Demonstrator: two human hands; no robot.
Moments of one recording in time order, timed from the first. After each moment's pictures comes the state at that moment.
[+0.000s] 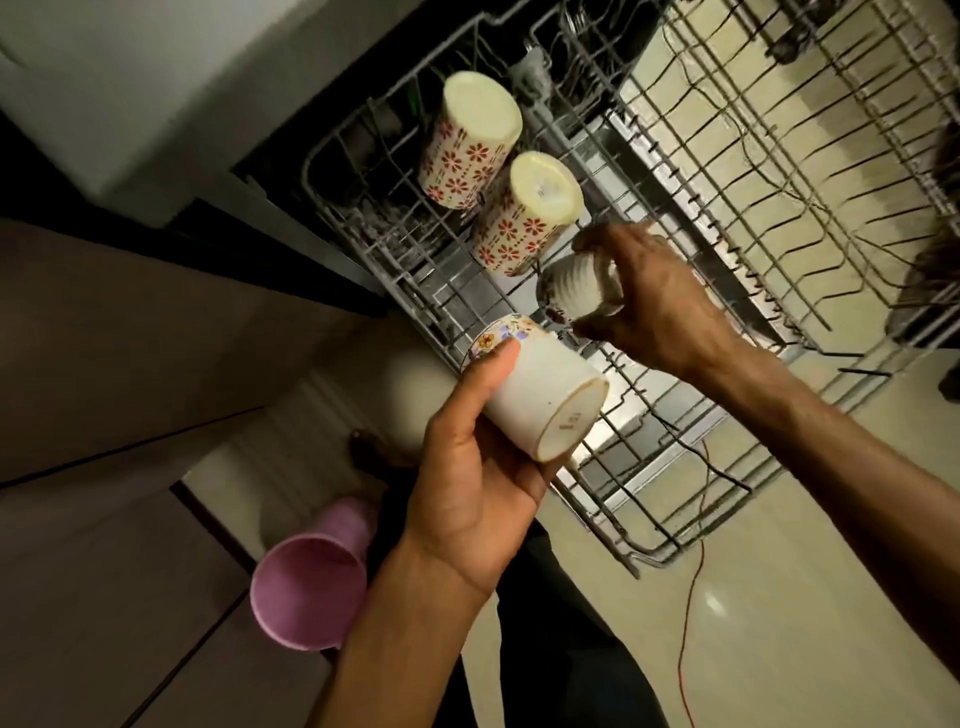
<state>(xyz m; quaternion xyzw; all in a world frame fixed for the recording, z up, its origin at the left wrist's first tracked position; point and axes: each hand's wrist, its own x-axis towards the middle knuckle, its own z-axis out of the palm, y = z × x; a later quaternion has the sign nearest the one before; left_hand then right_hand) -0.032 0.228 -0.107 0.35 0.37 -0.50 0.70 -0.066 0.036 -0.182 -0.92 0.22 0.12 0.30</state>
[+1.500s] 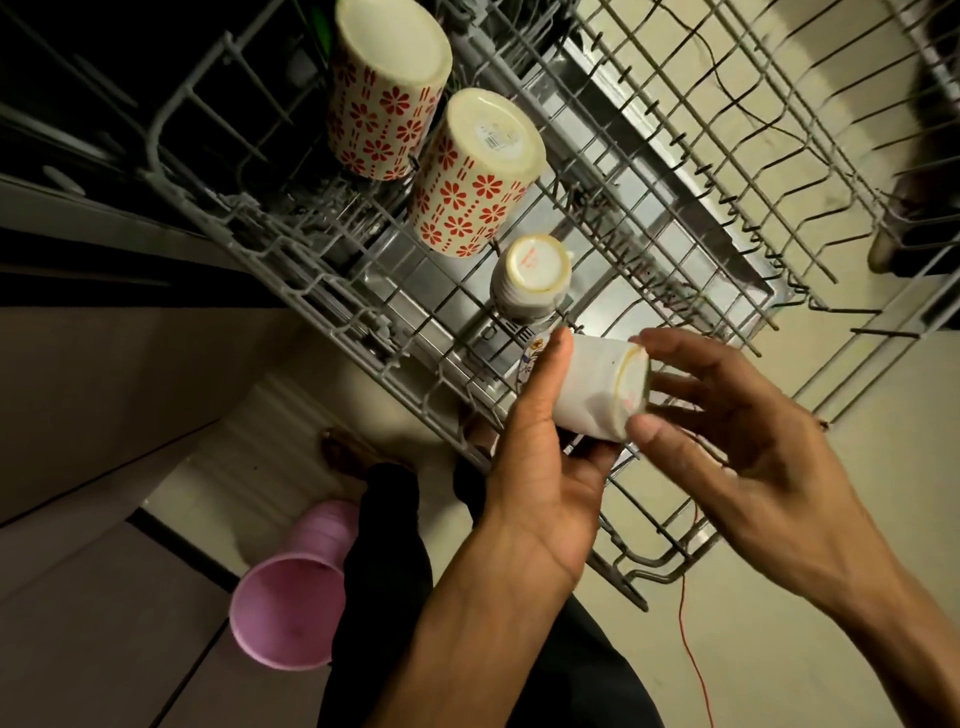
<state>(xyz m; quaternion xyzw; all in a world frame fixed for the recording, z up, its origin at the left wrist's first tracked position) -0.057 0.170 -0.171 0.37 0.42 -0.56 0.61 -0.165 0.080 -0.146 -0.72 0.38 0.03 0.59</state>
